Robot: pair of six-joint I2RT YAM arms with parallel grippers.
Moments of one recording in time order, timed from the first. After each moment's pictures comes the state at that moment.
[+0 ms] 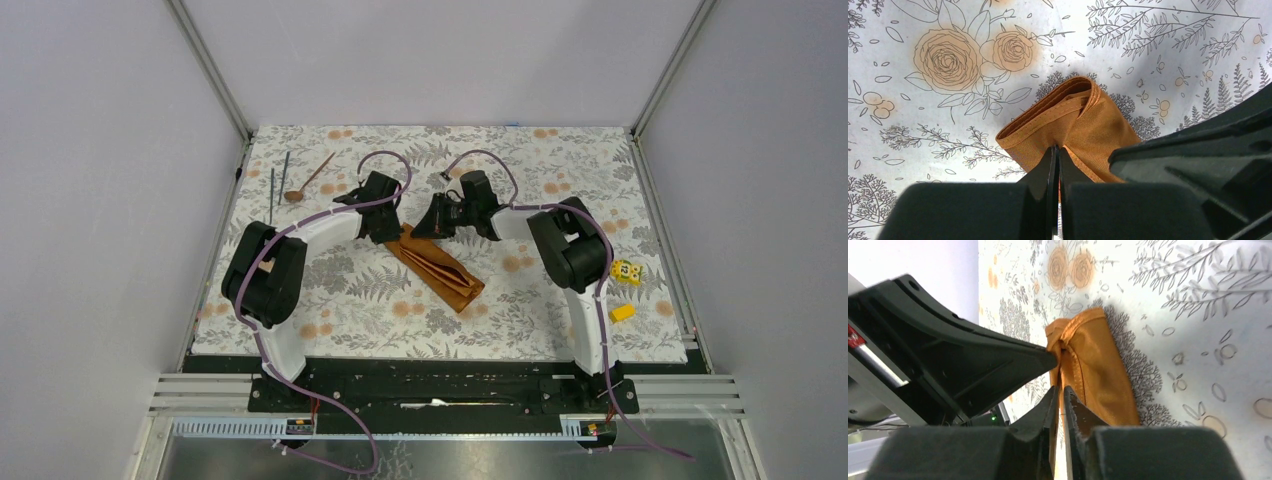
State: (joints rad) left arm -0.46 1.81 1.18 -0.36 -0.07 -0.70; right arm 0.52 2.19 1.28 0.32 -0.75 0.81
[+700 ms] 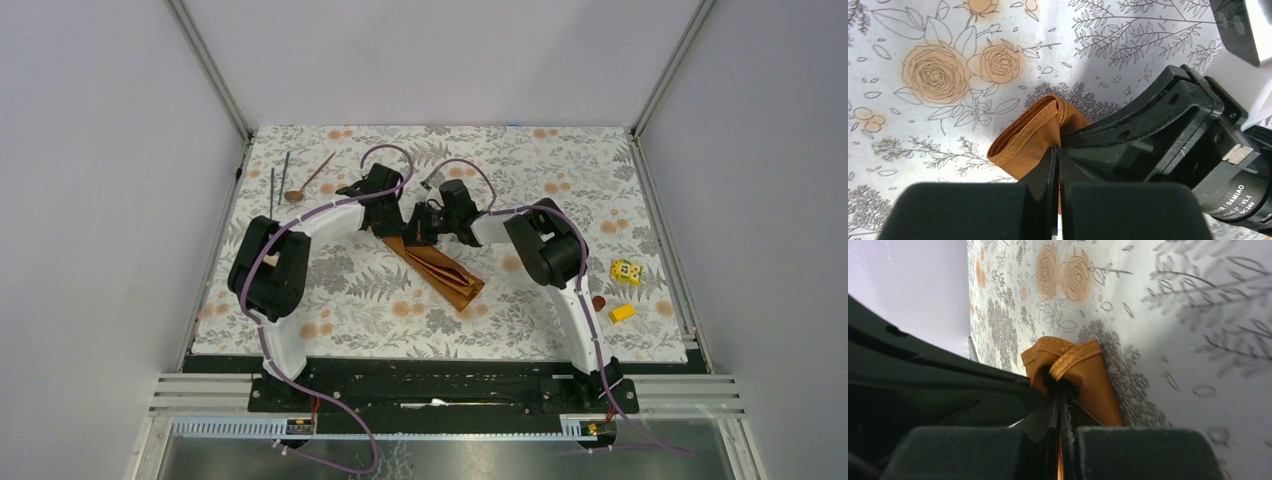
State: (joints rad) left arm -0.46 1.86 1.26 -0.41 -0.03 -0.70; right arm 0.59 2.34 1.40 0.36 -0.73 0.83
